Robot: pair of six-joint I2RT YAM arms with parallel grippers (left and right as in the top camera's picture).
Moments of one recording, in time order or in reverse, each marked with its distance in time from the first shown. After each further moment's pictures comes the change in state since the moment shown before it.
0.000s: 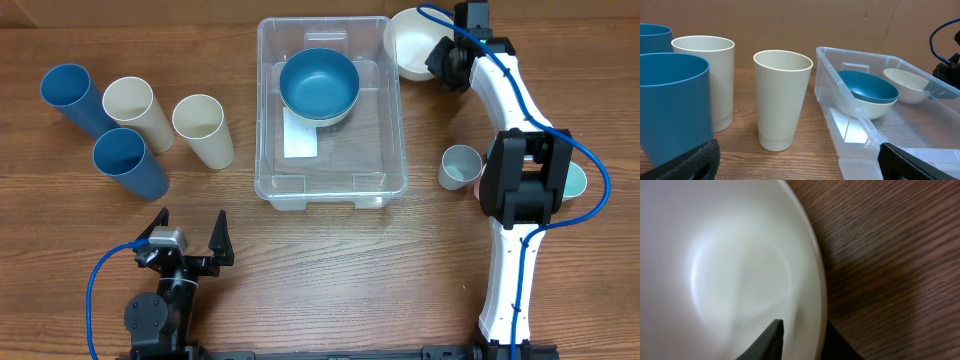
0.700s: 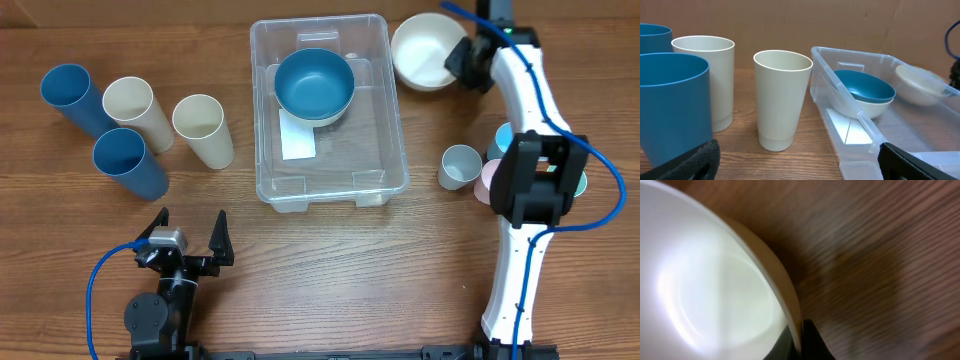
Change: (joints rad) left arm 0.000 0.000 0.000 0.000 0.000 0.000; right arm -0.075 -0.002 0.152 -0.248 -0.014 -0.027
